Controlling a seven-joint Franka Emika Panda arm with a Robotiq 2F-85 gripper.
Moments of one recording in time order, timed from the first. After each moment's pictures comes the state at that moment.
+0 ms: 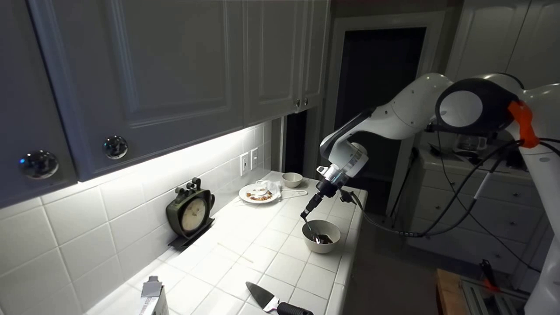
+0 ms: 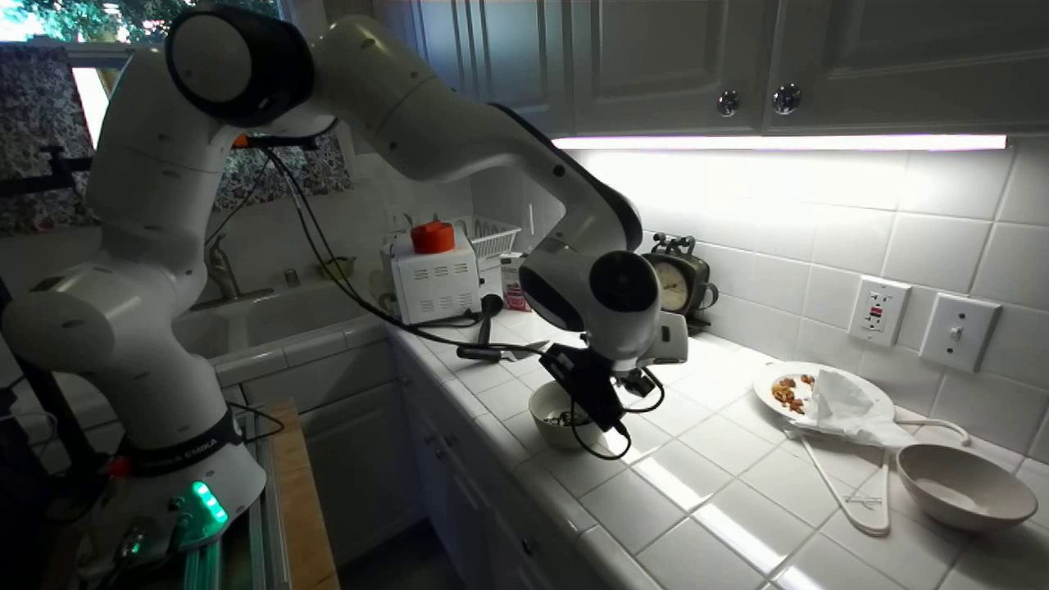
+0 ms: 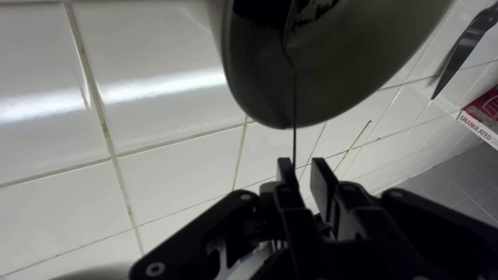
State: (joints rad) arm -0.35 0.55 -0.21 -1.89 1.12 2.24 -1.39
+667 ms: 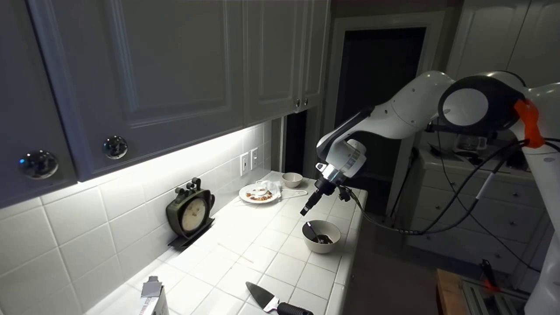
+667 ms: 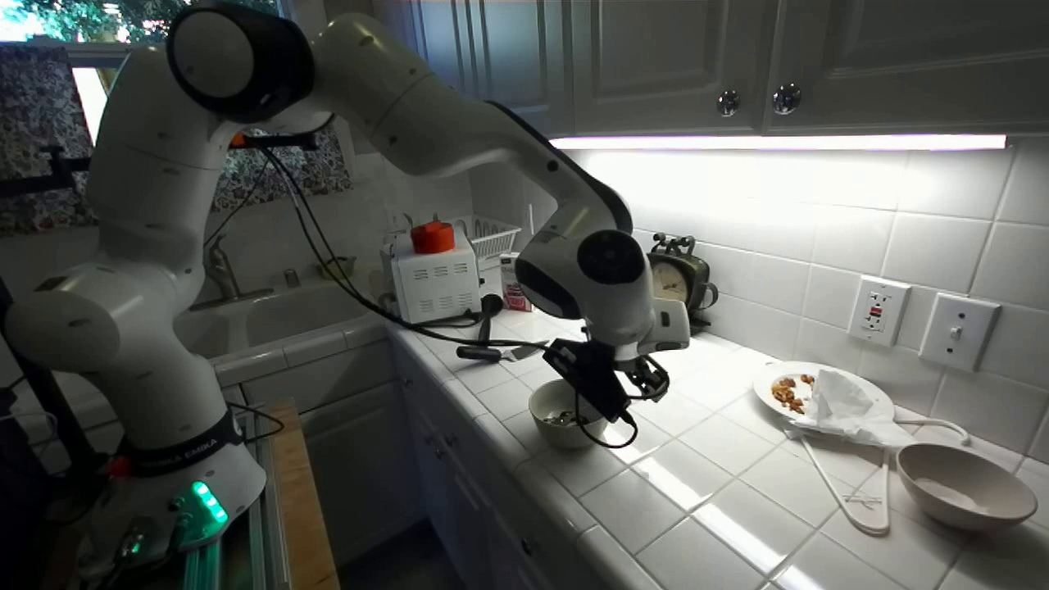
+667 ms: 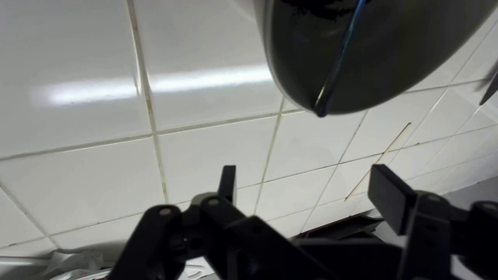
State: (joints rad) arm -0.31 0.53 -0.21 -1.91 1.08 2.40 -1.37
